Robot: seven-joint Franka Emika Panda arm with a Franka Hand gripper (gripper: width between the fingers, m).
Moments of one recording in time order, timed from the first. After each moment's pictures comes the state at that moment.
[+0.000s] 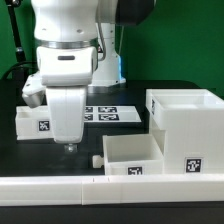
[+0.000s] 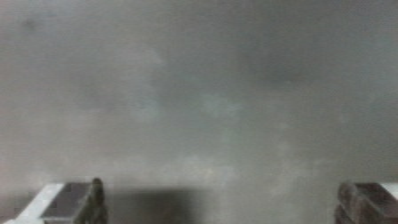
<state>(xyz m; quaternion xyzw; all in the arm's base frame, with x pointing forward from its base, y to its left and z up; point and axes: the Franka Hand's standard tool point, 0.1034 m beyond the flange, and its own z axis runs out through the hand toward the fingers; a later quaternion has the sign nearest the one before) 0.533 -0.073 0.031 -0.71 -0.71 0.02 0.05</state>
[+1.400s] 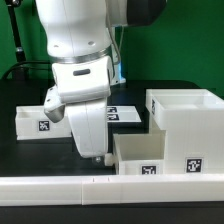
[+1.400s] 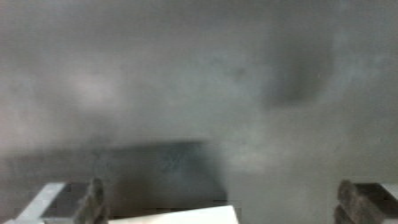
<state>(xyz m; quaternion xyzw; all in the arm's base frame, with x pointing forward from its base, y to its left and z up) 0.546 -0.027 0.022 -0.72 -0.69 -0.01 0.10</state>
